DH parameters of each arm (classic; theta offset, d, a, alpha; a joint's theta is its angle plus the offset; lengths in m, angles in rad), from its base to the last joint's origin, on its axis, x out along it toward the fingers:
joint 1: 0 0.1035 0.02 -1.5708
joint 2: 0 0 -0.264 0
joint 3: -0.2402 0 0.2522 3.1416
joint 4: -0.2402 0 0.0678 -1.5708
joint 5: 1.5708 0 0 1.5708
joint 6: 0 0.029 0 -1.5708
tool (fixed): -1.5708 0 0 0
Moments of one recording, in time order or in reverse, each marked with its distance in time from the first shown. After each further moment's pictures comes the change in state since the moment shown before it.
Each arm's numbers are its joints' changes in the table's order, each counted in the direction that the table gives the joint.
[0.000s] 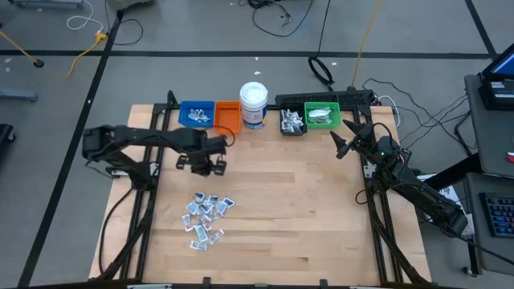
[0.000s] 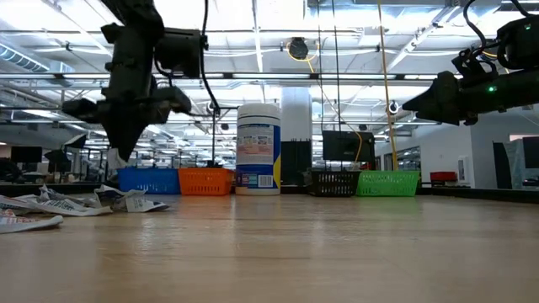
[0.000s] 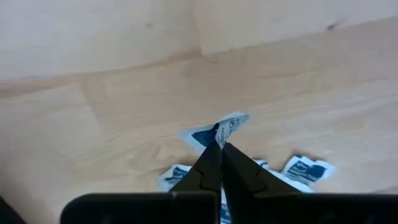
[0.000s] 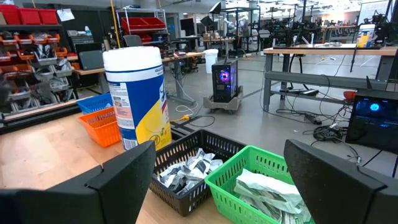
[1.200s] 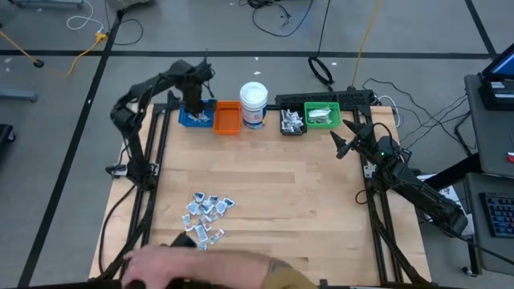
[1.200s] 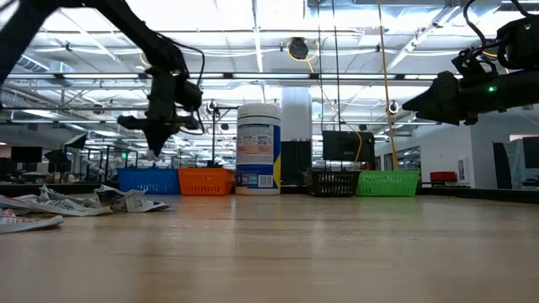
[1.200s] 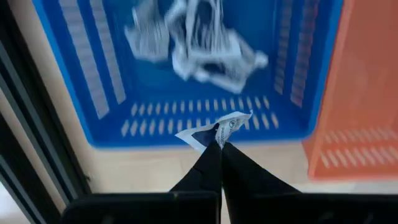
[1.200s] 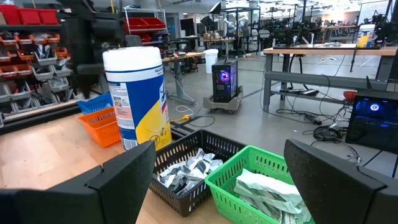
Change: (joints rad) left arm 0.776 0.422 -0.591 -0.315 0.115 0.657; right arm 0.000 0.000 0.000 0.000 0.000 0.000
